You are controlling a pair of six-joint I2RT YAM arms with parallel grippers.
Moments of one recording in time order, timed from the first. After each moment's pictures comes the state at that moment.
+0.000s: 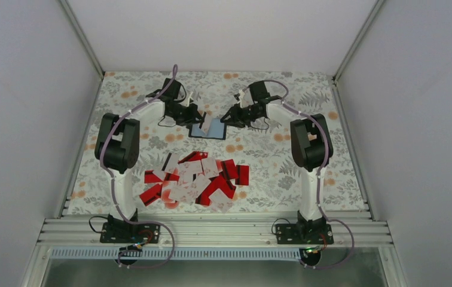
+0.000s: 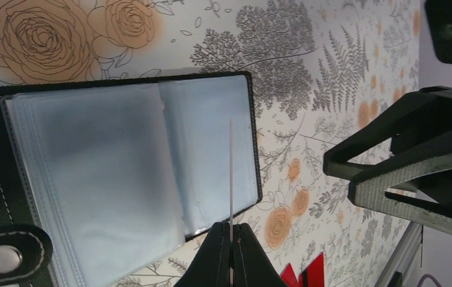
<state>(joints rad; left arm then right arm) -0.28 2.02 1.47 -0.51 0.68 -0.38 0.35 2.13 1.56 -0.48 -0.83 0.47</state>
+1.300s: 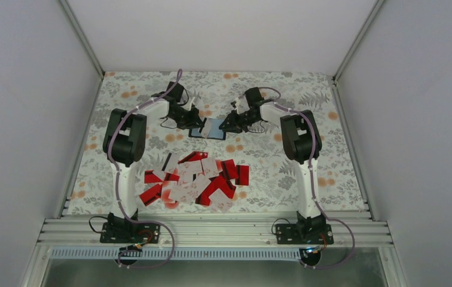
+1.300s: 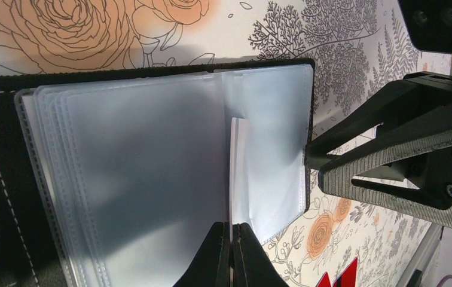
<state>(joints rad) -0.28 2.16 1.55 -0.58 0.67 -0.33 0.34 2.33 1.66 -0.51 -0.88 0.42</state>
